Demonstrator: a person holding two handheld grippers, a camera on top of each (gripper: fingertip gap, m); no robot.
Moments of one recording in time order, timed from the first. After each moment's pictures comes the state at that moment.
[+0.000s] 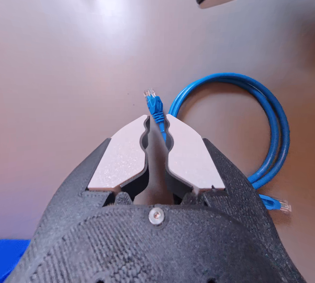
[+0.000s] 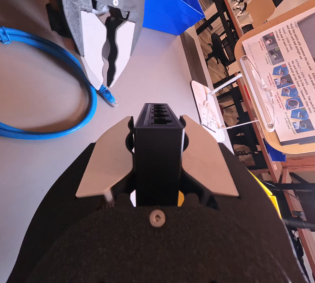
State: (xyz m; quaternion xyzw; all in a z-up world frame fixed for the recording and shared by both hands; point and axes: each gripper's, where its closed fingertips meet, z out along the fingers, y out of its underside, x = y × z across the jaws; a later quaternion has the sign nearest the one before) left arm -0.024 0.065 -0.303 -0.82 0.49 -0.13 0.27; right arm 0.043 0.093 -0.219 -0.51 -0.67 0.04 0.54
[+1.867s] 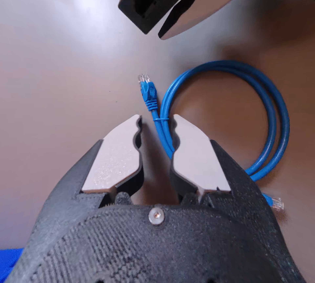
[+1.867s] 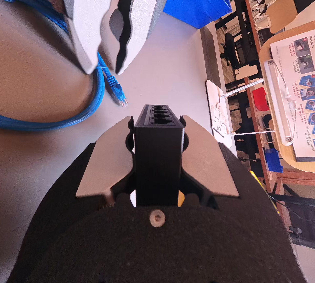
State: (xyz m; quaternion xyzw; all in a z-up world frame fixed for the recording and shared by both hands) left arm -0.019 0.047 -0.310 -0.80 0.53 -0.13 0.27; right arm 0.034 0.092 -0.255 -0.48 -0.71 0.02 0.51
